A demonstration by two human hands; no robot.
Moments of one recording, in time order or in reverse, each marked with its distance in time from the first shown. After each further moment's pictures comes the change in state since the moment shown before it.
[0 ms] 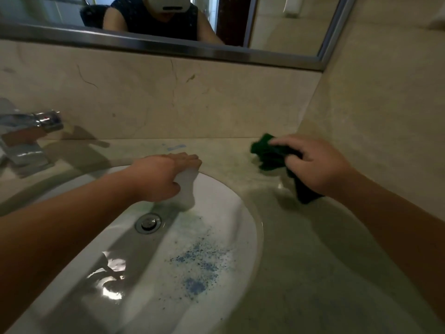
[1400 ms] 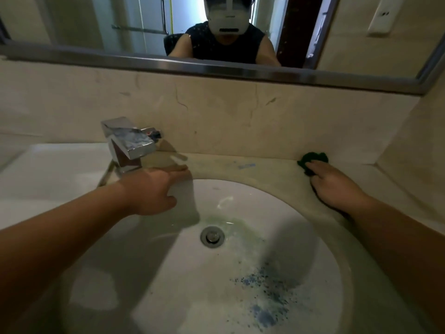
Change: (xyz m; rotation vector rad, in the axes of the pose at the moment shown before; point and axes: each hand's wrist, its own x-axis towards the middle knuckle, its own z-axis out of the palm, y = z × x) left_hand -0.114 -0.095 -0.032 0.061 -0.030 -0.350; right_hand 0.093 -0.002 0.110 -0.029 -0.146 0.108
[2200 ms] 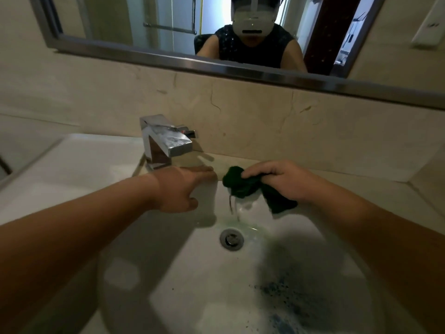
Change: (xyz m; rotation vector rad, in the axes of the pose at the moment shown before) left_hand -0.007 -0.014 -0.004 -0.029 -0.040 0.106; right_hand 0.028 -0.153 0.019 0.271 -0.305 -0.397
